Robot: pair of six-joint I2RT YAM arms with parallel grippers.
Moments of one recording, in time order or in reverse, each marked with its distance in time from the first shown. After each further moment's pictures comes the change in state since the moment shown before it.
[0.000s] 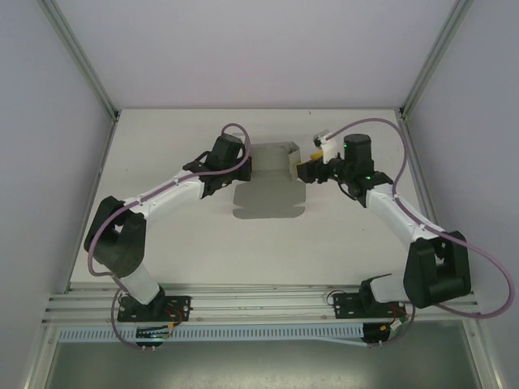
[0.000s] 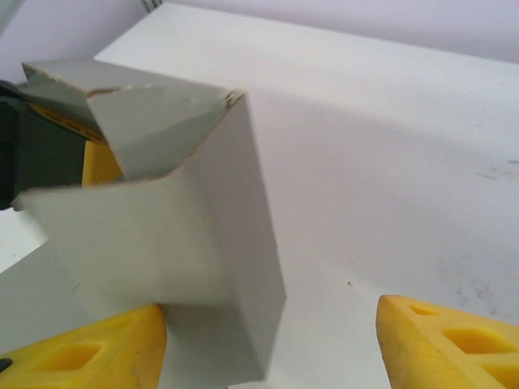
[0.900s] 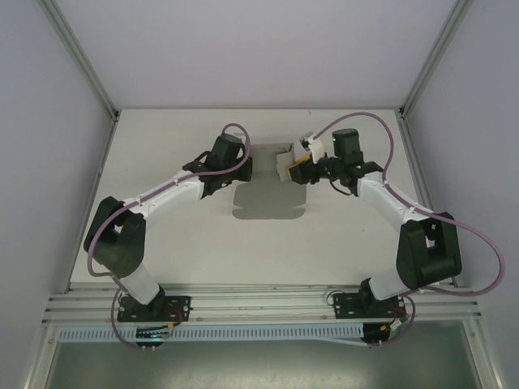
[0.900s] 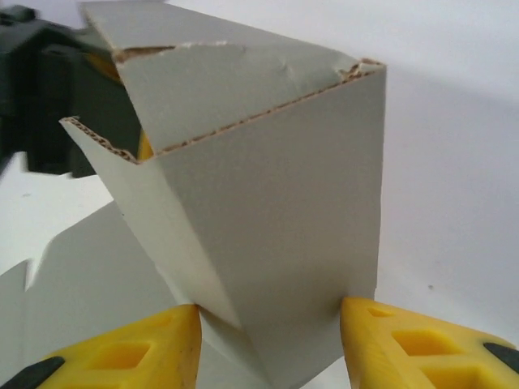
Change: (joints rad) left arm 0.001 -0.002 0.000 0.002 0.020 0.006; right arm 0.072 0.150 0.126 -0.117 -0.071 -0.067
